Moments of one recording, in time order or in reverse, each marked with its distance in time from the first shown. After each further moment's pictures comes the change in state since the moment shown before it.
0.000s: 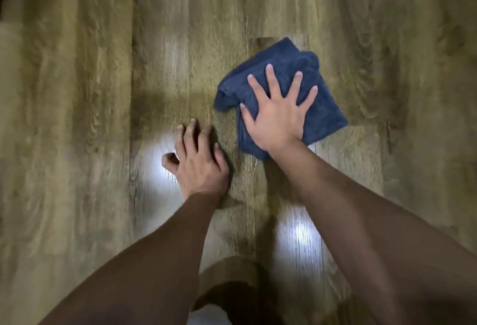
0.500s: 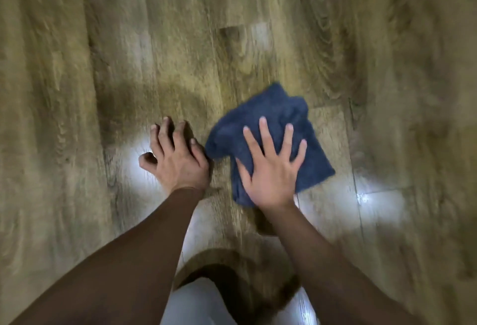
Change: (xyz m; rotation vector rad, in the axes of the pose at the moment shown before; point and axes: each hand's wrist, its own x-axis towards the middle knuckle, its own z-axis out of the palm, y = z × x) left_hand -0.002 0.000 0.000 -0.004 -0.021 0.021; right_hand -0.137 0.022 0.012 0.025 -0.014 0.097
